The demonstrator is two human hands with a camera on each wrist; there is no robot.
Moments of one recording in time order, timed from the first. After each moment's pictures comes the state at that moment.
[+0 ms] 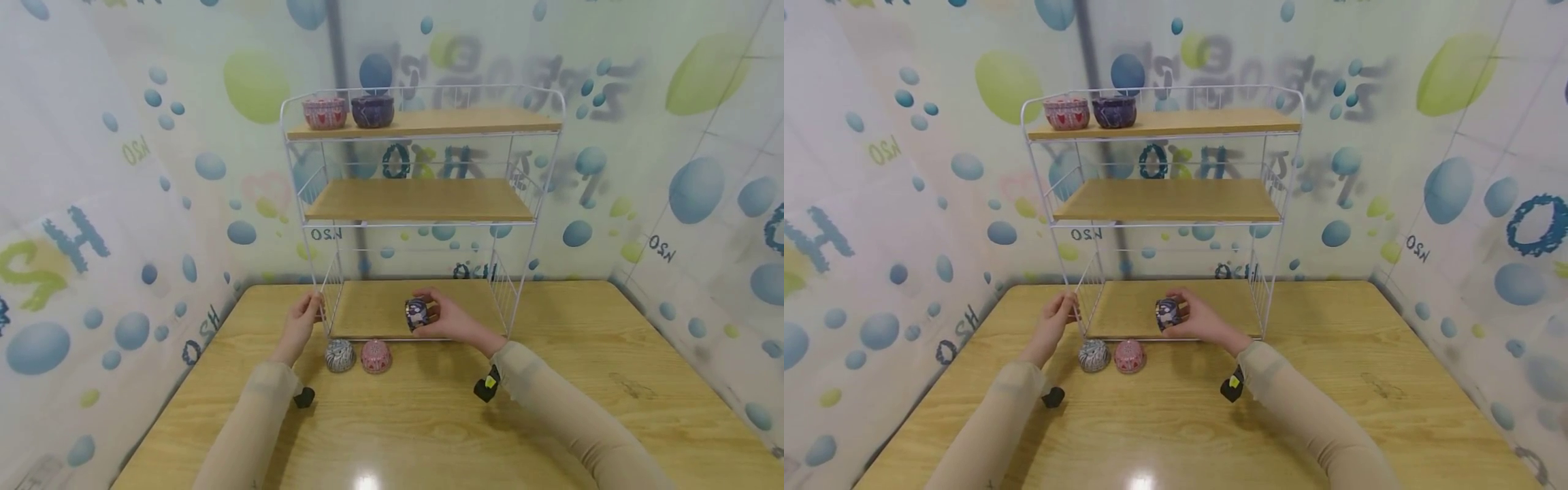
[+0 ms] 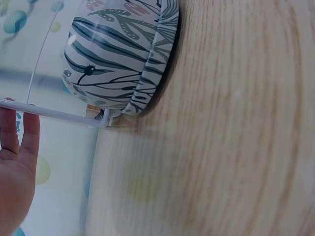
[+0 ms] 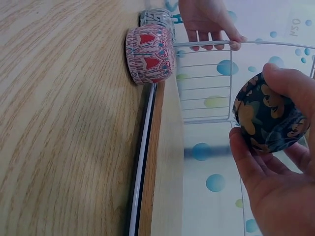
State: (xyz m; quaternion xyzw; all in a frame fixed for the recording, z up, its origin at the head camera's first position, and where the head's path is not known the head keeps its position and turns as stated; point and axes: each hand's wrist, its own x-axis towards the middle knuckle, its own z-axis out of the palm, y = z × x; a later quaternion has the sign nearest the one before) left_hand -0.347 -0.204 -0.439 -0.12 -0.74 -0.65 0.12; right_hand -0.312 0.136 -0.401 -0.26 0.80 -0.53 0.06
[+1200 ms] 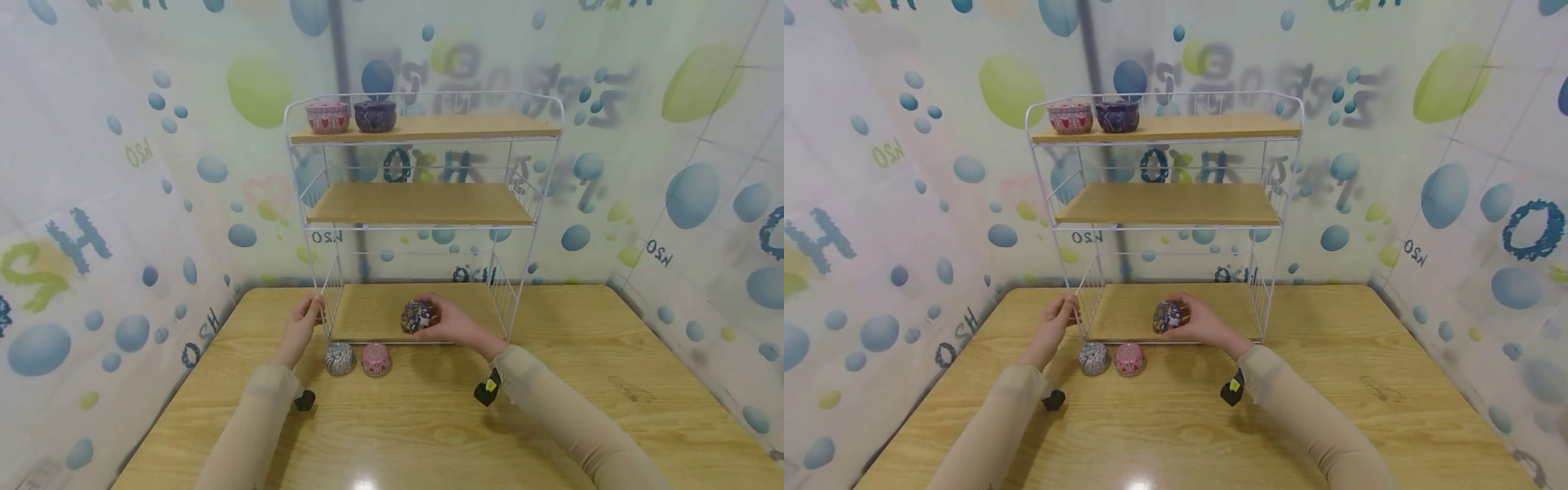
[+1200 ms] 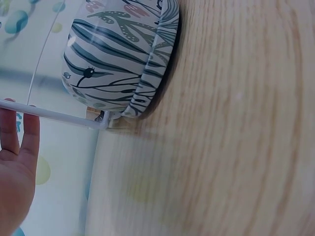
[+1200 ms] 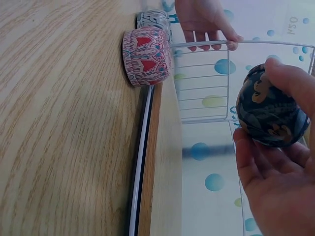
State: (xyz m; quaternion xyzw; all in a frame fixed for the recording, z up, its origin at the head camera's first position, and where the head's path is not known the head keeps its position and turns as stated) left_hand -0.340 -0.202 -0.431 -0.13 -0.73 -0.66 0.12; right_hand -0.308 0.136 -0.398 -0.25 0.83 -0.50 0.05
